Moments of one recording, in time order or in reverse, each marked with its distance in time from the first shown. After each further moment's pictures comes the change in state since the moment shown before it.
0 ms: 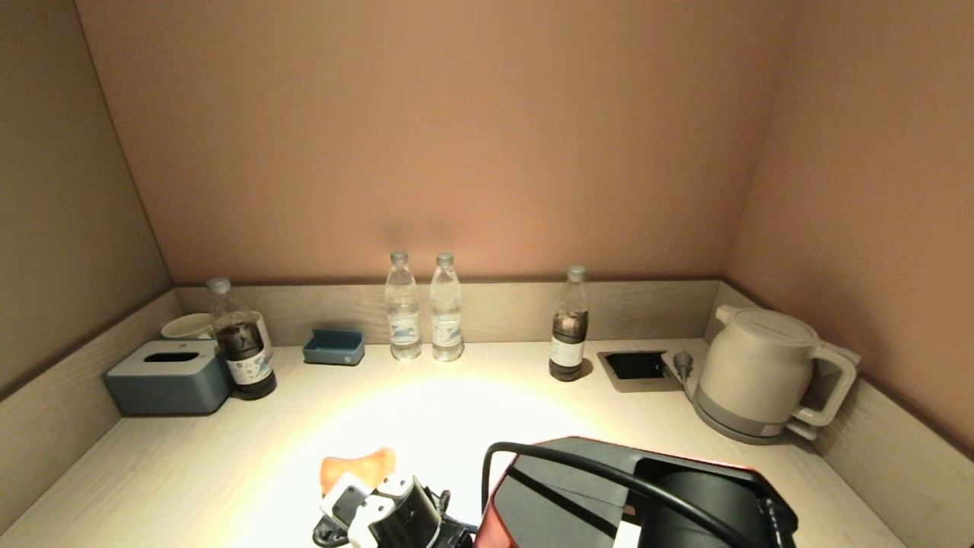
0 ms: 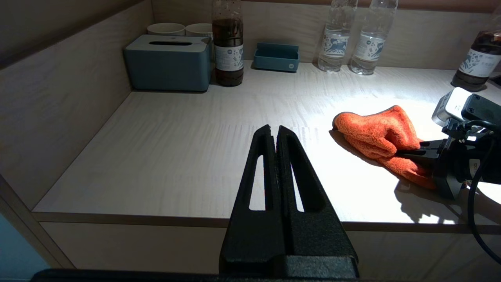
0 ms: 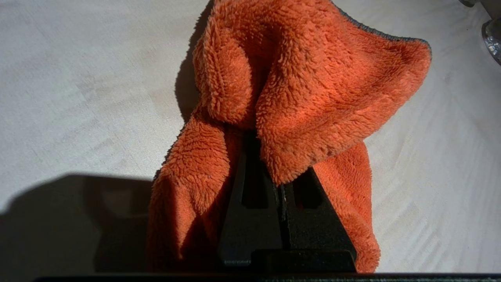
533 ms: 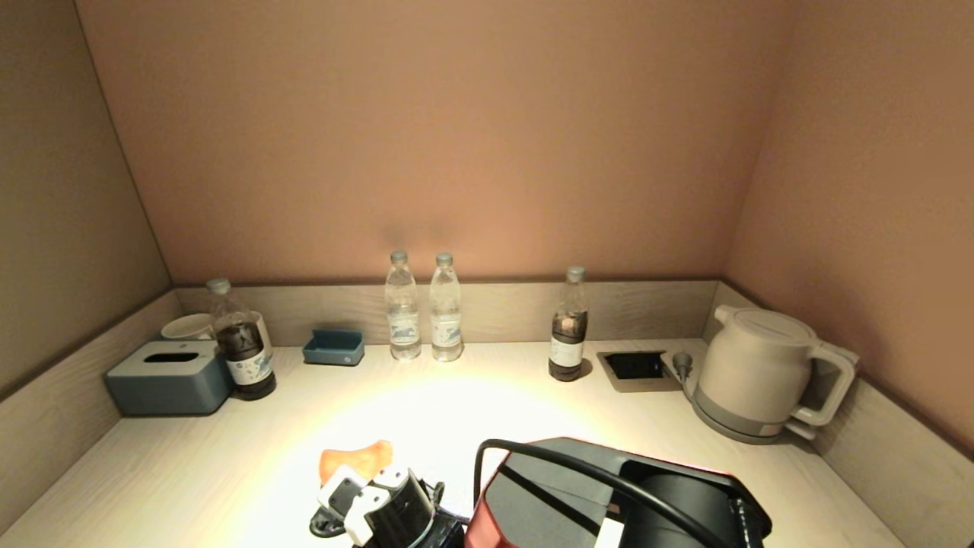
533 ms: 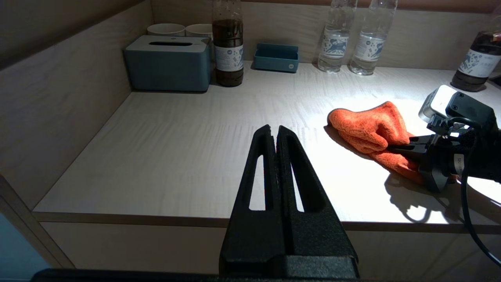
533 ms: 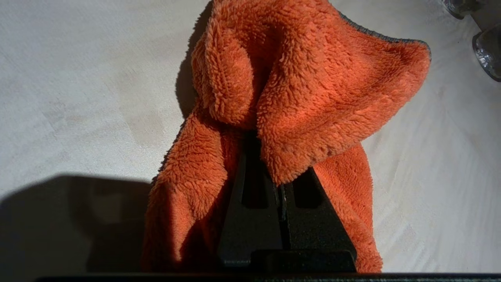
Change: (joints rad) left arm 0.000 0.000 0.000 0.000 0.000 0.000; right arm -0.007 0.046 -0.081 0.011 0.004 -0.024
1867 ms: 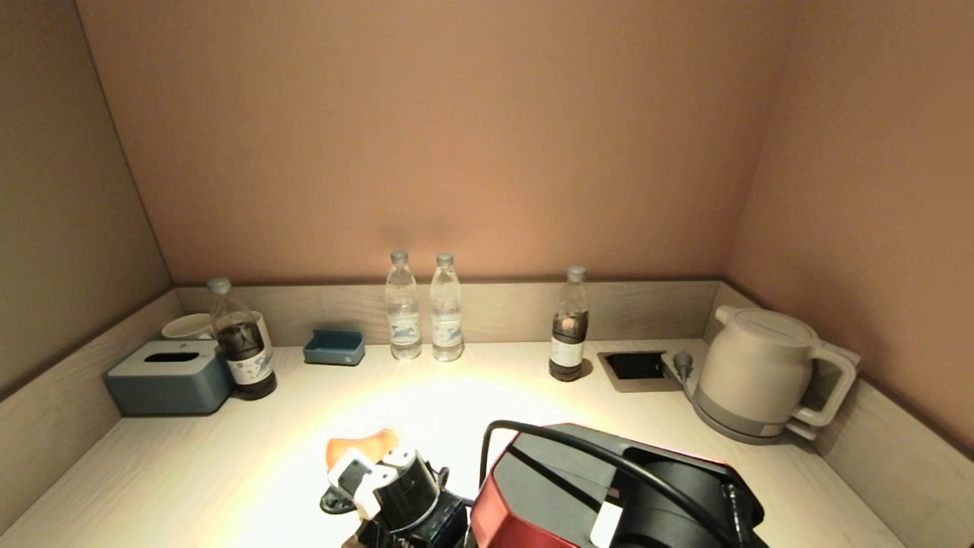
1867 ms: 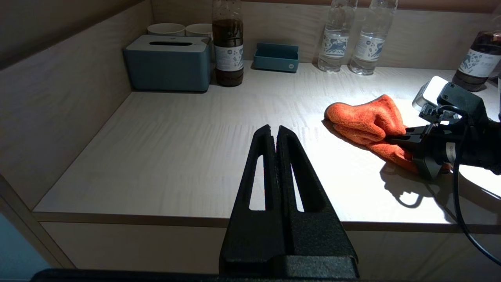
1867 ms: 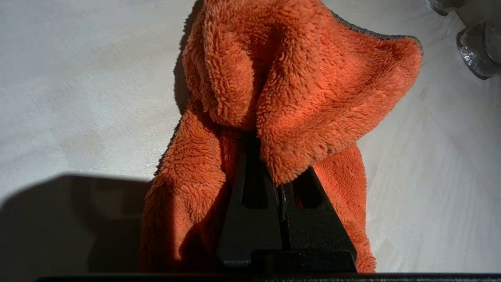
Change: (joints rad) left arm 0.000 0.000 0.000 0.000 0.000 0.000; right arm -0.046 0.010 -0.050 0.022 -0.006 -0.018
